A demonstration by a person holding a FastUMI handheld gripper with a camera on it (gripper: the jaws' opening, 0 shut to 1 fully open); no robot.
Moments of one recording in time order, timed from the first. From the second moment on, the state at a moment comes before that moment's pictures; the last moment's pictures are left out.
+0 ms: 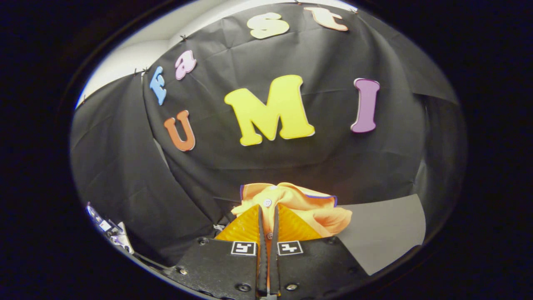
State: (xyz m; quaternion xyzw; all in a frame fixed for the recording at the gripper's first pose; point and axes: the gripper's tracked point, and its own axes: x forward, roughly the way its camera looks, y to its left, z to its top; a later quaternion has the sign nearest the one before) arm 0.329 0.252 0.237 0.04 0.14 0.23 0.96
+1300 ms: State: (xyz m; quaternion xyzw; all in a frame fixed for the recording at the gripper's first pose) arm 0.390 0.435 0.041 0.00 0.32 0.28 0.90
